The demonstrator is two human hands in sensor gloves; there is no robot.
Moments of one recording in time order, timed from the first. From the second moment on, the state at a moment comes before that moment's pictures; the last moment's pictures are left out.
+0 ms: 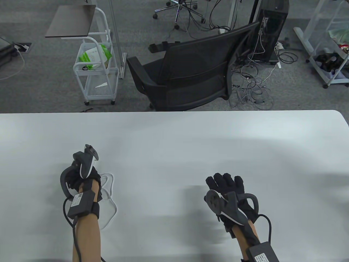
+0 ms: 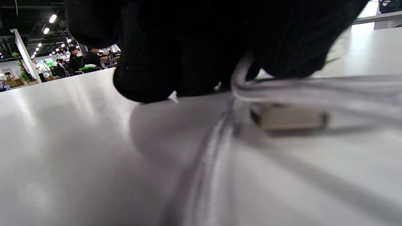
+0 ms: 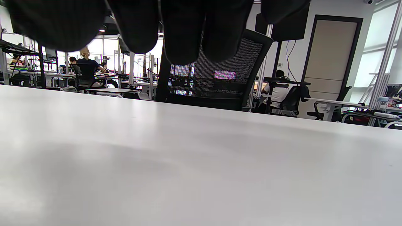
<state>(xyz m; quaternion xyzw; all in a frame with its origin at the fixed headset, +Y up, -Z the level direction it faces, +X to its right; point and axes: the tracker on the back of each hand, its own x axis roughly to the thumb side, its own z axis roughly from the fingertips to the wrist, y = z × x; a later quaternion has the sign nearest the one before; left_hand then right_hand) -0.331 -0.760 -0.407 -0.09 0.39 -0.05 0.91 0.135 -0.714 -0.284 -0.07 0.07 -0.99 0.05</state>
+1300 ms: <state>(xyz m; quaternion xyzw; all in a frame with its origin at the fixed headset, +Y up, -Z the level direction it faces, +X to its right) -0.107 -0.692 -0.258 0.10 -0.14 0.04 0.98 0.147 -0.719 -0.288 -0.06 0.04 -1.00 0.03</state>
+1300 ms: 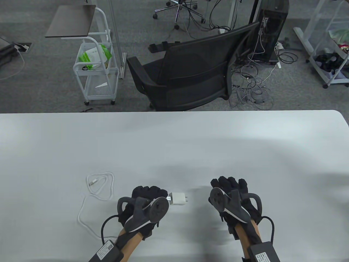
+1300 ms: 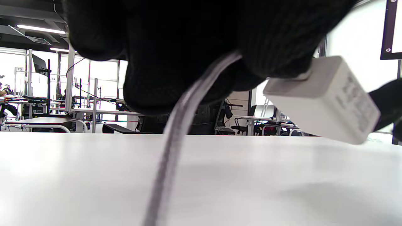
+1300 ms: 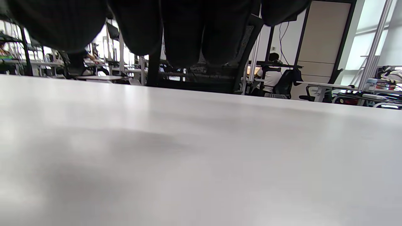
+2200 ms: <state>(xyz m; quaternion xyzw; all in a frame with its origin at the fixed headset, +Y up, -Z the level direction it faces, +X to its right) -0.102 -0.685 -0.257 0.09 -0.16 0.11 0.98 0.094 -0.699 -0.262 -0.18 0.06 -0.97 -0.16</state>
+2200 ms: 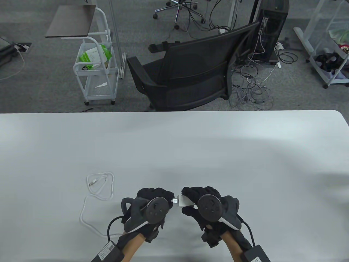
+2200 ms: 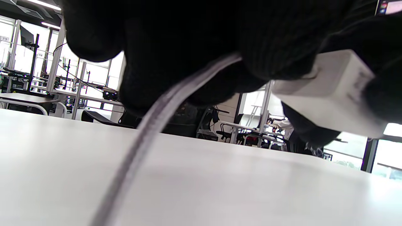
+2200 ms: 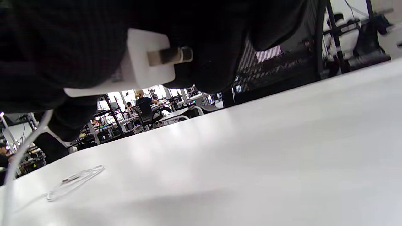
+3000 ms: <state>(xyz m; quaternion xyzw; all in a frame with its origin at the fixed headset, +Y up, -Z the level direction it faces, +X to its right) -0.140 -0.693 -0.272 0.05 -0.09 0.11 0.99 0.138 -0.686 -0.268 -0.13 0.10 -0.98 -0.05</state>
